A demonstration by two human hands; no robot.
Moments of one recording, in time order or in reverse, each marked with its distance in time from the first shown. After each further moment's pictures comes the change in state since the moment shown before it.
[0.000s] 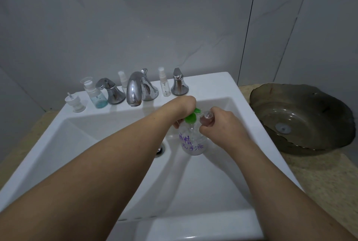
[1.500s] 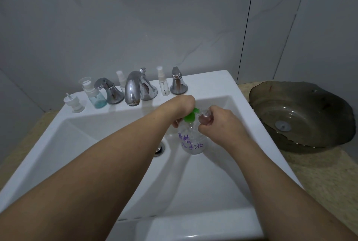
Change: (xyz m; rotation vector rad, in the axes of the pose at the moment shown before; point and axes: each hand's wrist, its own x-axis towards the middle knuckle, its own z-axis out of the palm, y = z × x) left_hand -0.001 0.001 0.000 0.024 0.024 0.010; right_hand 0.000 0.000 0.000 -0.003 -0.024 0.001
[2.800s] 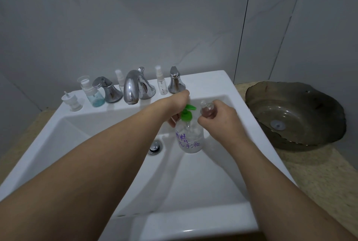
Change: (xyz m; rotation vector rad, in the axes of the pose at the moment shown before) left_hand -0.012 -0.003 -0.011 -0.058 -0.045 -0.060; right_hand -0.004 -0.001 -0.001 0.288 0.136 0.072
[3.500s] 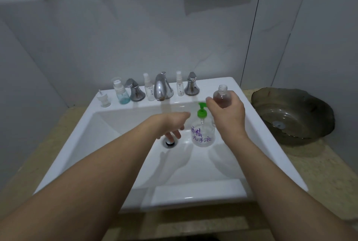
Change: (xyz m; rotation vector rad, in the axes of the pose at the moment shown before) left_hand -0.072 -0.070 -0.025 0.123 -0.164 -0.018; right_hand -0.048 -0.072 -0.001 0.489 0.276 0.015
